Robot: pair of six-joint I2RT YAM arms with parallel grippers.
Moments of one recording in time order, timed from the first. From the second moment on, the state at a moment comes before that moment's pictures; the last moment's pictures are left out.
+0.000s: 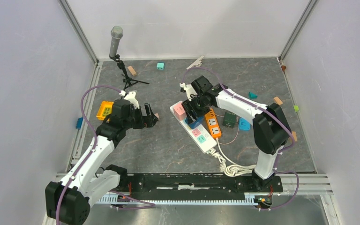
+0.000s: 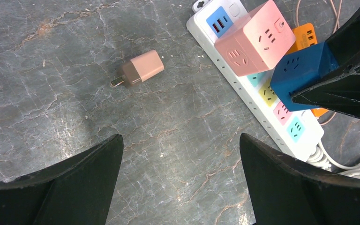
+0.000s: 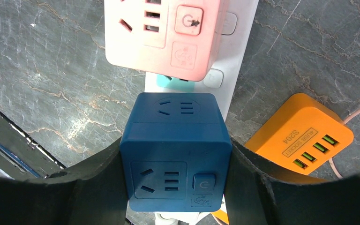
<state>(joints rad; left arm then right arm) -0.29 0.93 0.66 -0.39 0.16 -0.38 0.65 1.83 1.40 -0.69 -0.27 0.01</state>
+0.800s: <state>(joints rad) -0.29 0.92 0.66 -0.39 0.16 -0.37 0.68 1.84 1.42 -0.72 -0.19 0.02</state>
